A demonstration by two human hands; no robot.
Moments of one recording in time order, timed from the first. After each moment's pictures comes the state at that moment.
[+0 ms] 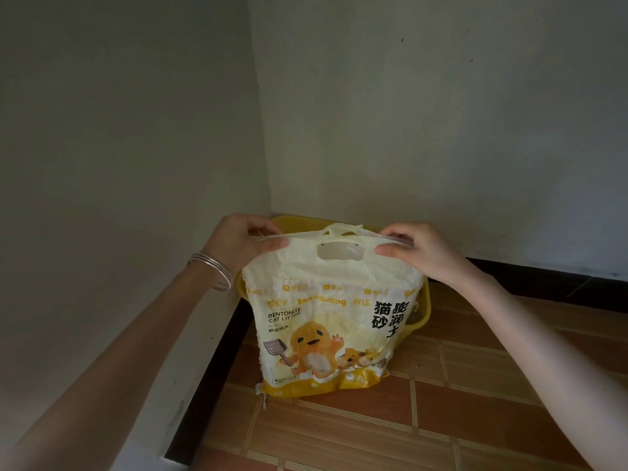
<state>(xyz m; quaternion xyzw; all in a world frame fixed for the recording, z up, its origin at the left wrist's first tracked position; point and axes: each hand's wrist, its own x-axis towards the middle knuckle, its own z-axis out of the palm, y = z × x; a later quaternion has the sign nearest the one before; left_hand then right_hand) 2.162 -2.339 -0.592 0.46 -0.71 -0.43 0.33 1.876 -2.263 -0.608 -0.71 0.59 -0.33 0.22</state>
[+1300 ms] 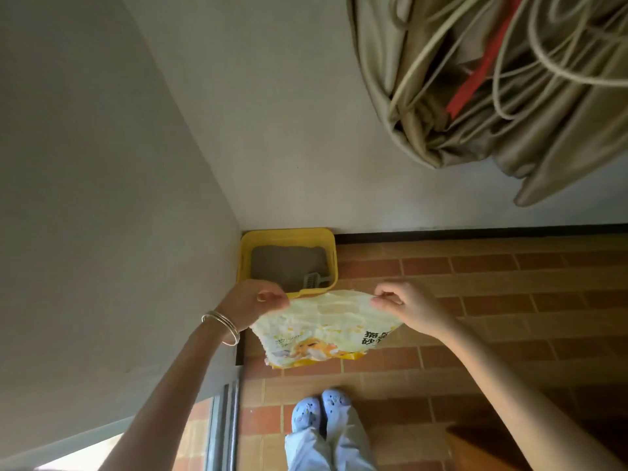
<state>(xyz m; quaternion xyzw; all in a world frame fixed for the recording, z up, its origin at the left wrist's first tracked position) 2.142 -2.207 -0.129 0.40 -0.77 -0.50 -0.01 1.883 -2.042 -0.136 -0.56 0.72 -0.19 0.36</state>
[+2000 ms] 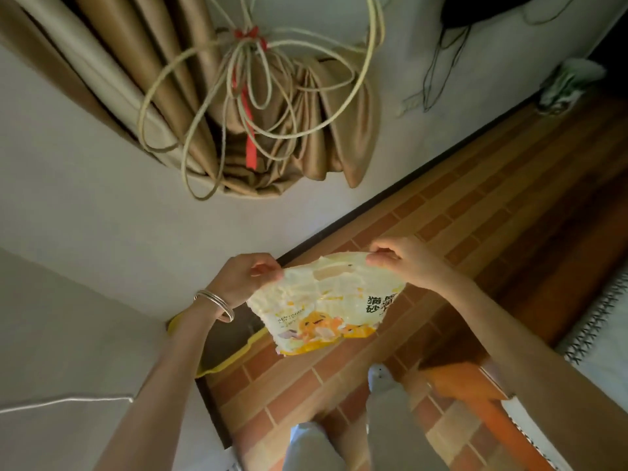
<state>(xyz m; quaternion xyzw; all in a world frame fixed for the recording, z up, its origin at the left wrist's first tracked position) 1.975 -2.161 0.015 0.14 -0.87 -0.47 -0.06 1.823 -1.894 0.017 -0.40 0.85 -0.28 0.18</state>
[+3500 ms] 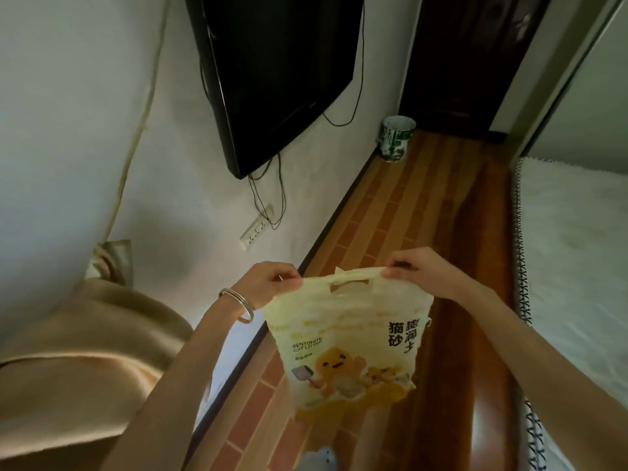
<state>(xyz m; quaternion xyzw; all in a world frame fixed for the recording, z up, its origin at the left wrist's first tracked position) 1.366 -1.946 0.073 -0.14 -0.90 -0.38 -0.14 1.368 -1.638 0.075 -0.15 0.93 -0.32 0.12</state>
